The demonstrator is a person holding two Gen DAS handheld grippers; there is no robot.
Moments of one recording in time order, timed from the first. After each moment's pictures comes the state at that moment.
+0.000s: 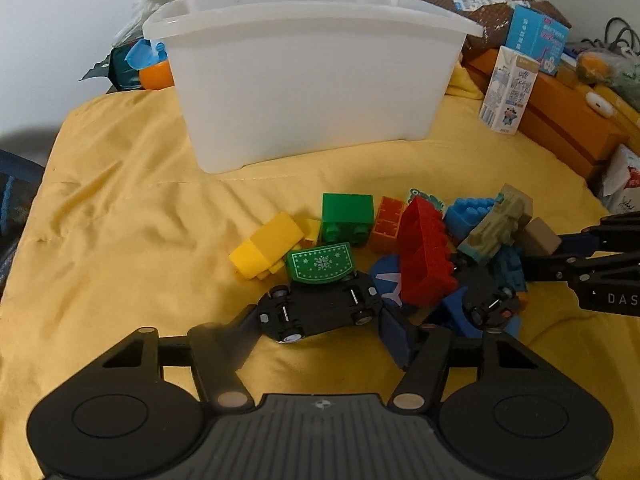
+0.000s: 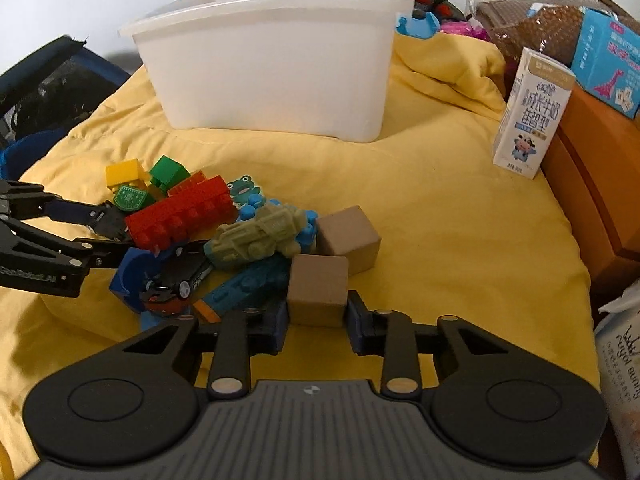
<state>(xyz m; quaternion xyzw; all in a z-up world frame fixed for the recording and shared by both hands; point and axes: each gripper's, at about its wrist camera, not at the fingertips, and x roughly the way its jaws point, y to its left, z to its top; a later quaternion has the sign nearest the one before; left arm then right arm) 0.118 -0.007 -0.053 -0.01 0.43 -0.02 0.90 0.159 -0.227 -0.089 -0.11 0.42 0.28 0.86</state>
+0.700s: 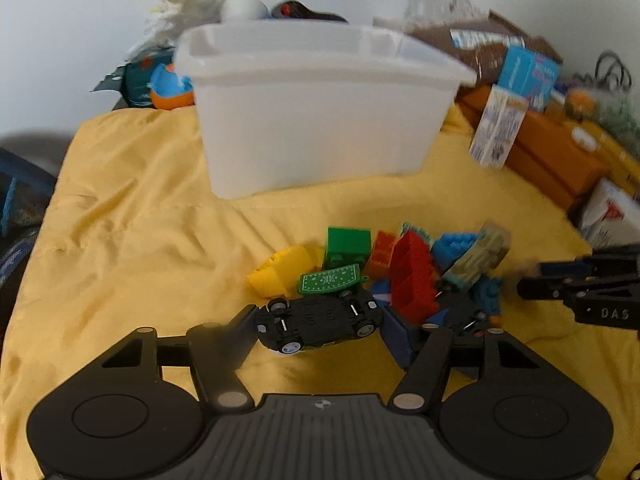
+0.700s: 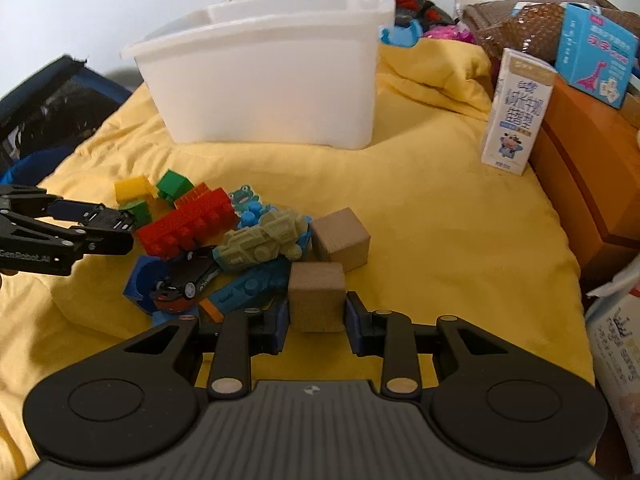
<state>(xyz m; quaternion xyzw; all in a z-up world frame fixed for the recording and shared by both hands) 0.101 0.010 -0.024 -0.05 0.40 -0.02 0.92 0.152 -0.241 -0.080 -0.08 0.41 0.28 0.86</state>
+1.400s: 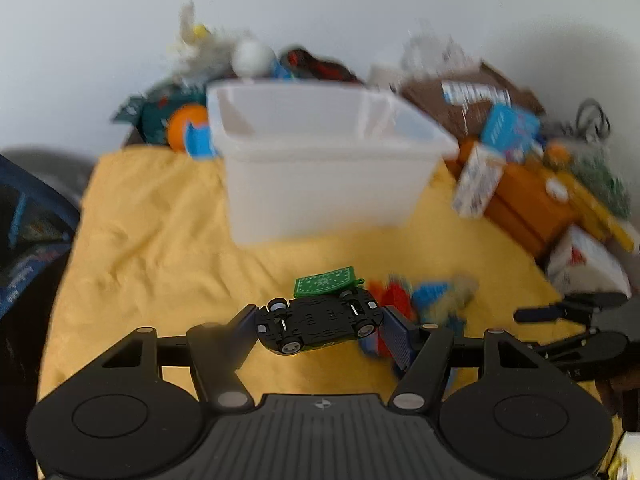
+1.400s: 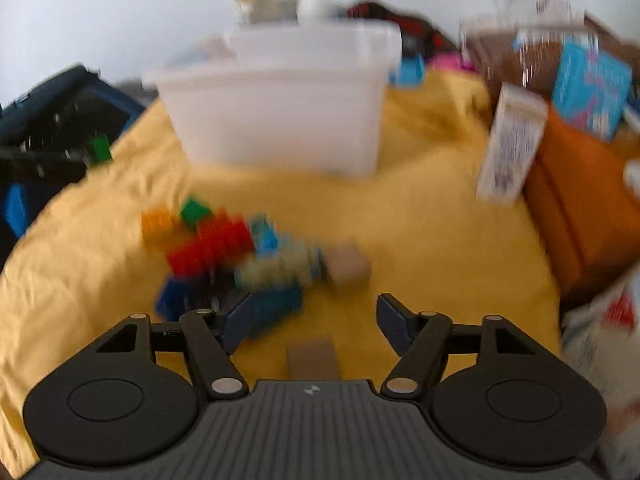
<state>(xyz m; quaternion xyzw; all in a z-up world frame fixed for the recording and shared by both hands) 0.082 0.028 0.018 -0.06 0.38 -0.04 0.92 0.144 -0.242 -0.062 -0.10 0.40 0.29 0.86</state>
